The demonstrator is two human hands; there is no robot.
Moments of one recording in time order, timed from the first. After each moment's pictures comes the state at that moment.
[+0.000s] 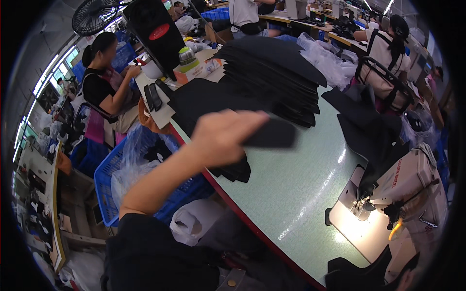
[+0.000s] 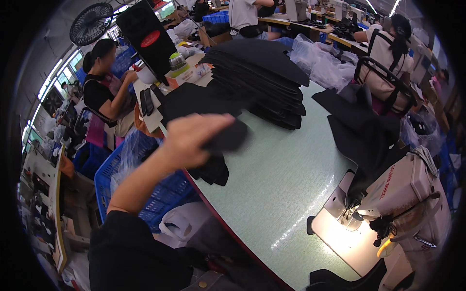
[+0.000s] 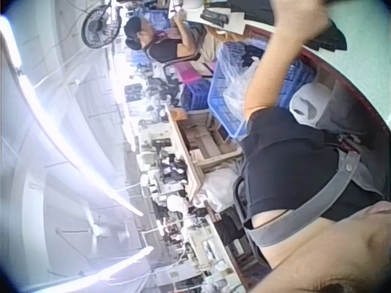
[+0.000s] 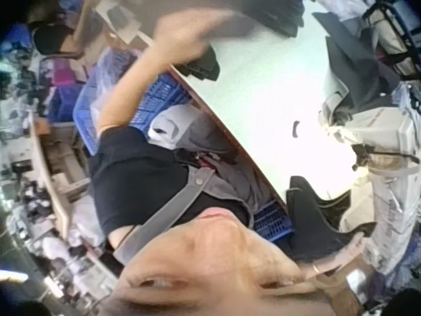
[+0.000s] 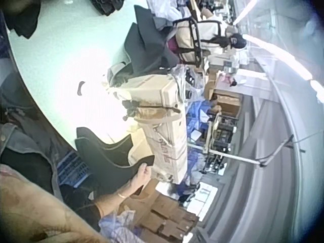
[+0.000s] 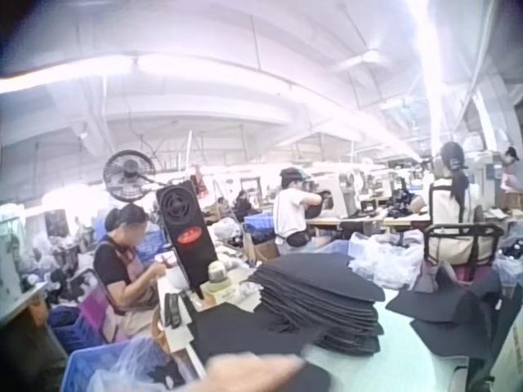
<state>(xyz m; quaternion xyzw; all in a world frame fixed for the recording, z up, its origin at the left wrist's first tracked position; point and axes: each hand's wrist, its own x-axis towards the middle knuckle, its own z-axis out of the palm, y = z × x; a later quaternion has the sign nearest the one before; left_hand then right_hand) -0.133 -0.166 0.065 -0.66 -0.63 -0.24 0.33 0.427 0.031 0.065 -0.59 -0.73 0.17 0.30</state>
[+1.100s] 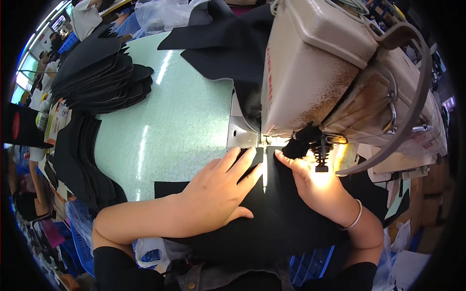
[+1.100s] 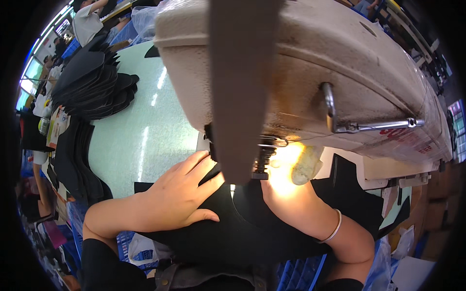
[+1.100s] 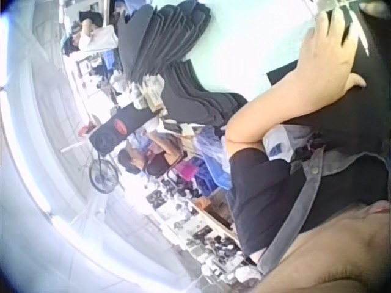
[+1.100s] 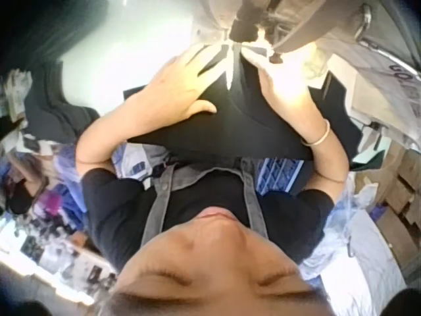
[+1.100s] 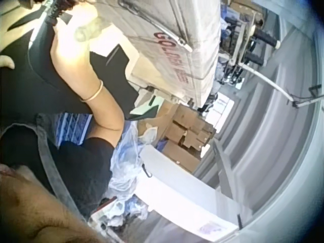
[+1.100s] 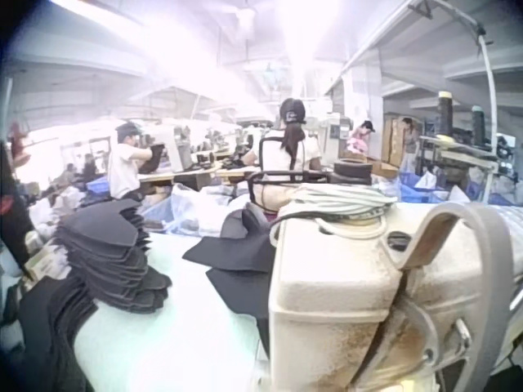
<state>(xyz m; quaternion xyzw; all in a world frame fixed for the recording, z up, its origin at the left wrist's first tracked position) 0.038 -0.038 0.021 -0.86 -0.47 -0.08 -0.17 0.264 0.045 -0.009 -0.26 -0.93 0.15 0.19</state>
